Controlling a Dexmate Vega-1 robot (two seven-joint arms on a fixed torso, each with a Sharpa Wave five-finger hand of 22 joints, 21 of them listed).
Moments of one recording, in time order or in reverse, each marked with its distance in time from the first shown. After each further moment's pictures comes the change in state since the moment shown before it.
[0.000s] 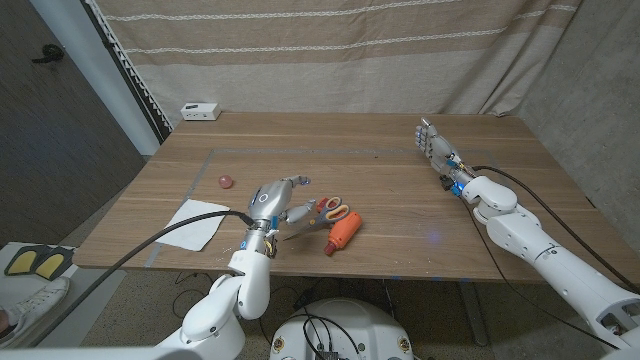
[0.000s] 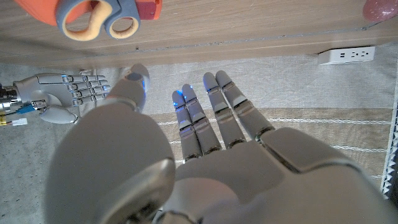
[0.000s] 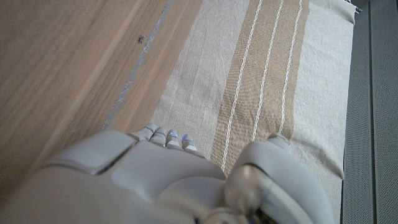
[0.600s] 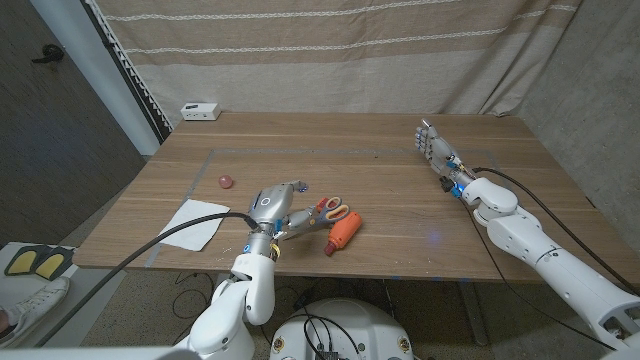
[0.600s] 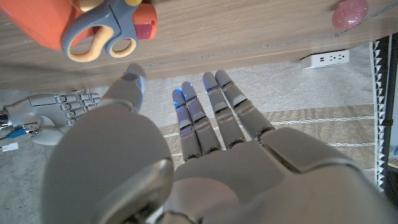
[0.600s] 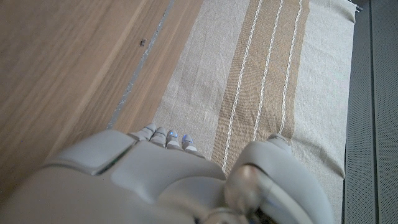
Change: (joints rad) left arm -0.016 -0.017 0.078 -0.057 0.113 0.153 -0.099; left_hand -0.017 -0.009 0.003 0.003 -0.004 0.016 0.016 0.015 0.009 0.012 0.013 0.000 0.019 0.003 0.000 0.000 0.004 0.006 -0.003 0.009 0.006; right arm -0.016 -0.006 0.004 -0.019 0.008 -0.007 -0.008; right_hand -0.005 0.005 -0.004 0.004 -0.004 -0.005 0.005 0.000 0.000 -0.001 -0.002 0.000 0.000 0.000 0.000 0.000 0.000 0.000 0.000 0.000 0.000
